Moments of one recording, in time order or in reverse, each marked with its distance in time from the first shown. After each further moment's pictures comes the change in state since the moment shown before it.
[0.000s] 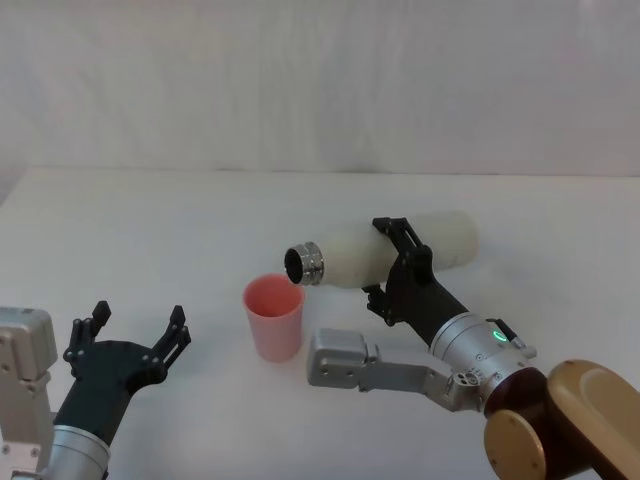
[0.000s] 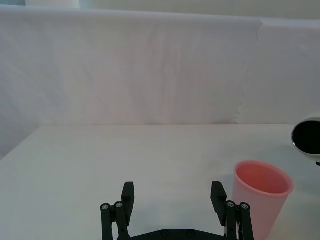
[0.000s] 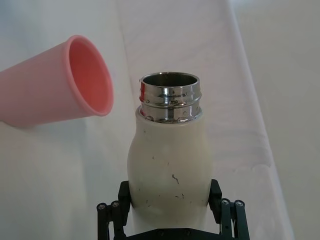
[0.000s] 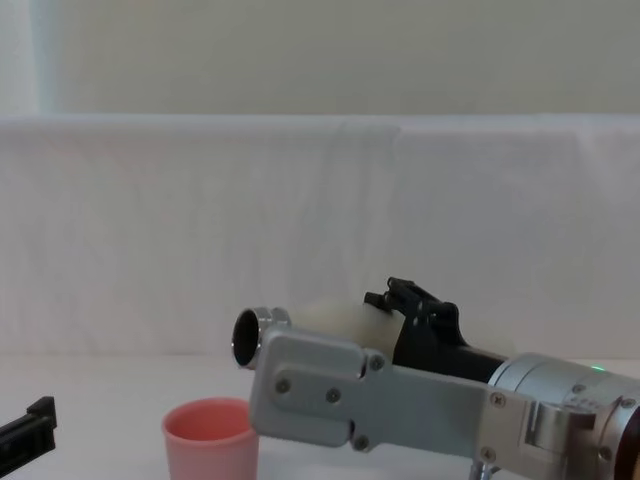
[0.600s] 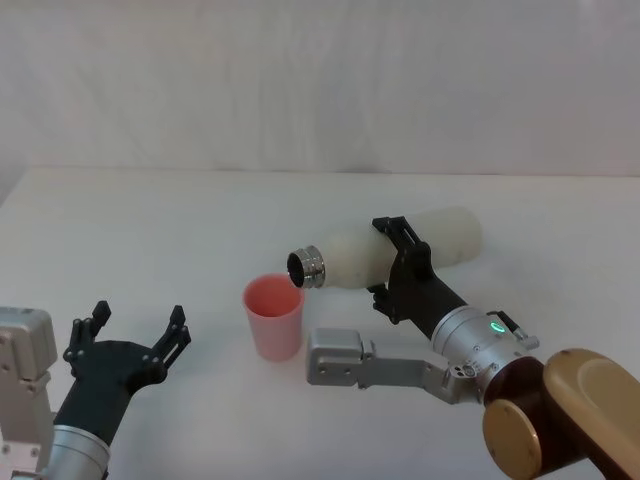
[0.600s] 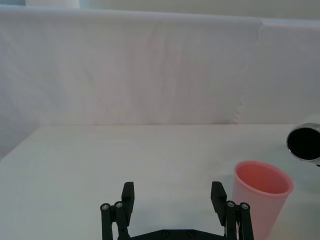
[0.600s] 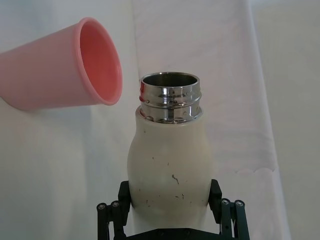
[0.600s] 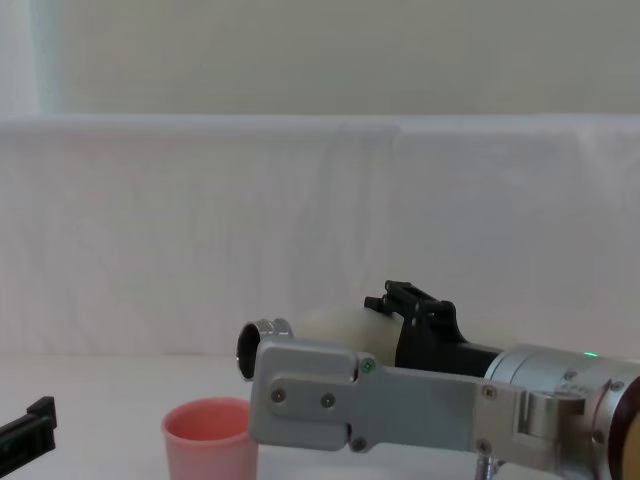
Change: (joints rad) left arm 0.000 0.000 0.000 0.000 0.000 0.000 0.000; right arm 0.031 0.013 -0.021 -0.005 -0.046 0.039 0.068
